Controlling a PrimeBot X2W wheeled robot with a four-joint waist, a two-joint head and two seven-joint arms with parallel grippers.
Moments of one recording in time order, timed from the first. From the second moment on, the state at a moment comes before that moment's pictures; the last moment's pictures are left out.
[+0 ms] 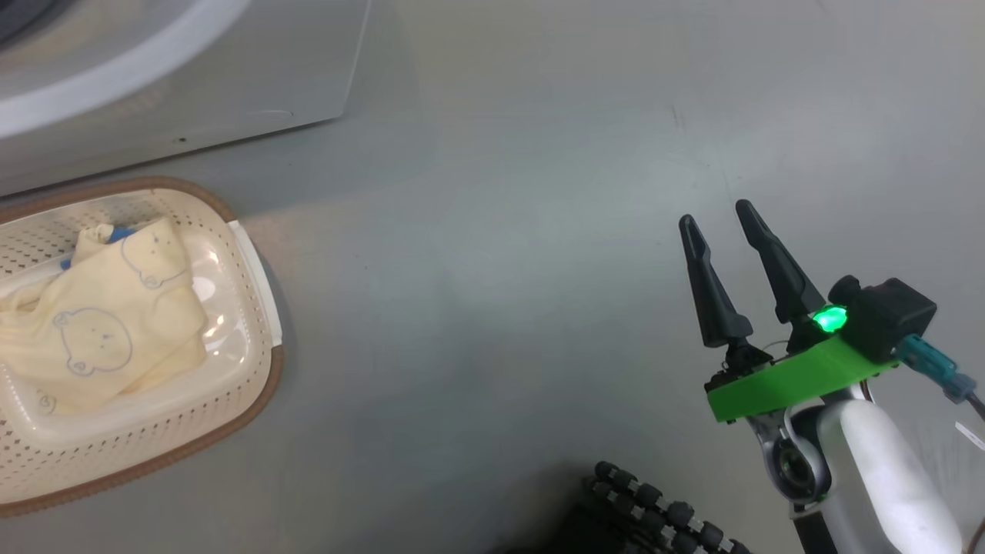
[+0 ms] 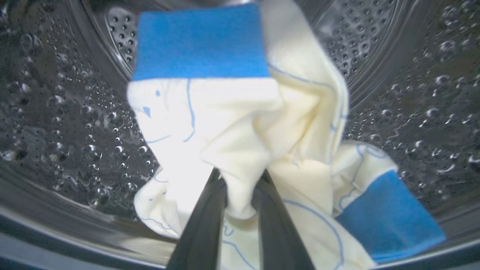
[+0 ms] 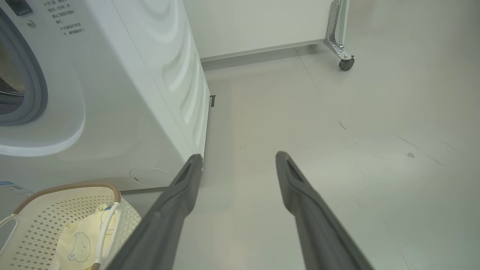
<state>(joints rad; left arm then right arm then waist) -1.38 0.55 -0.36 0.85 -0.44 0.03 0.03 -0.22 -0.04 0.17 0.10 0.32 0.13 -0.25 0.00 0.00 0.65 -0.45</state>
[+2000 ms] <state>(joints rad) -0.21 0.38 -0.45 0.09 -0.50 0.25 -0.23 -0.08 -0.04 0.03 0.10 0.12 0.13 -0.22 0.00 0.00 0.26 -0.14</state>
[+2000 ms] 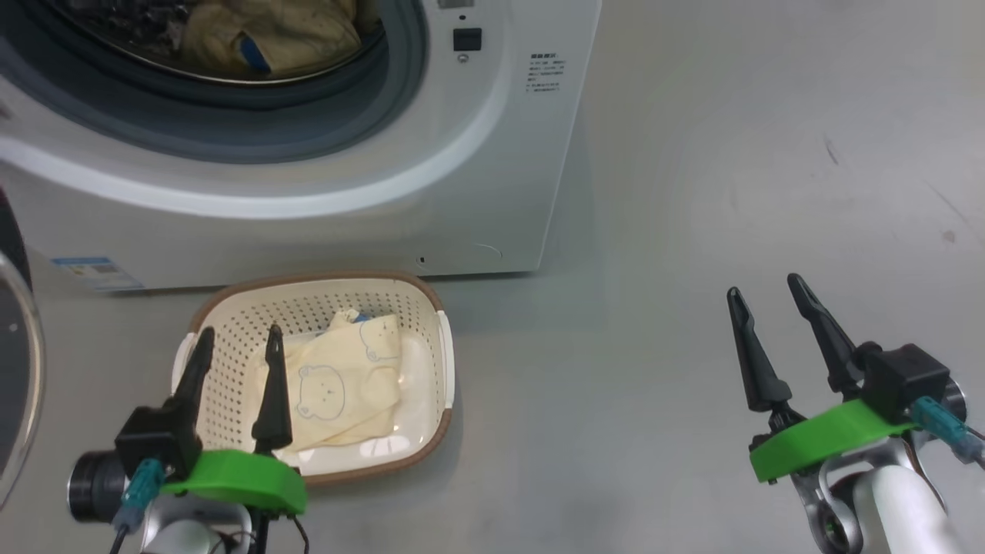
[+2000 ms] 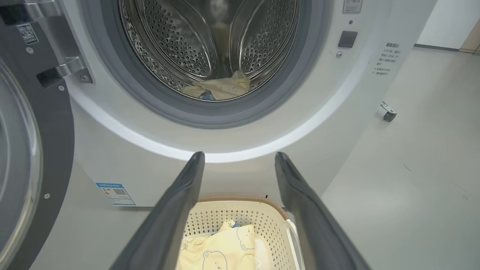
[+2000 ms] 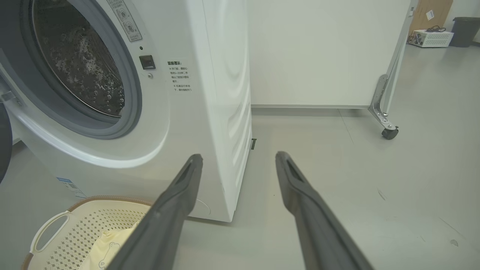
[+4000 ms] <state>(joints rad) -0.10 0.33 -0.50 0.19 -0.48 0.25 -0.23 0.11 -0.04 0.03 -0.01 0.11 0.13 -0.11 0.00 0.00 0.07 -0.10</state>
